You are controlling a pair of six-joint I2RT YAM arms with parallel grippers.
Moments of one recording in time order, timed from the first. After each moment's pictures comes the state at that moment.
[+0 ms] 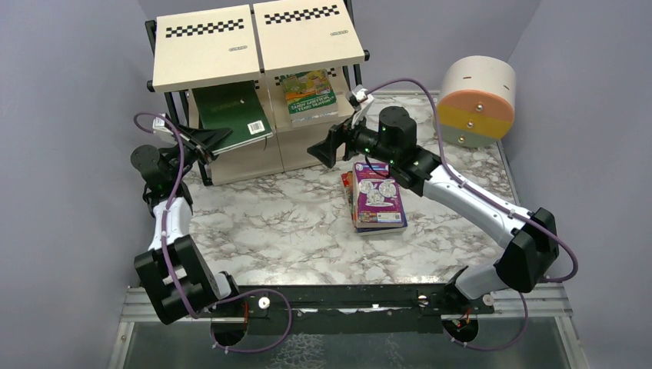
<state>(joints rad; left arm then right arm) 0.45 1.26 0.73 0.73 1.07 -1.63 0.72 1.46 1.26 0.09 -0.30 0.23</state>
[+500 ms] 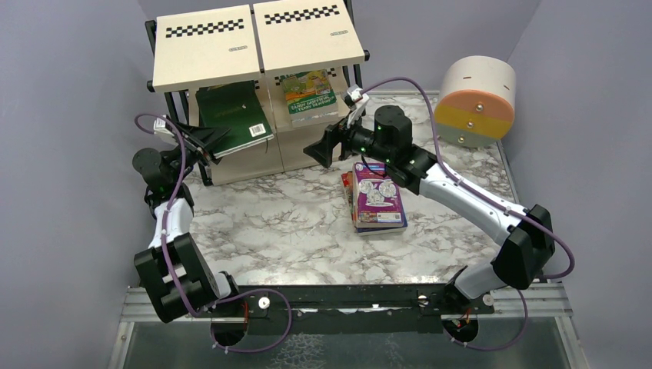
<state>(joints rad) 0.45 1.28 0.70 0.80 1.07 -1.64 0.74 1.49 1.29 0.09 -0.30 0.23</state>
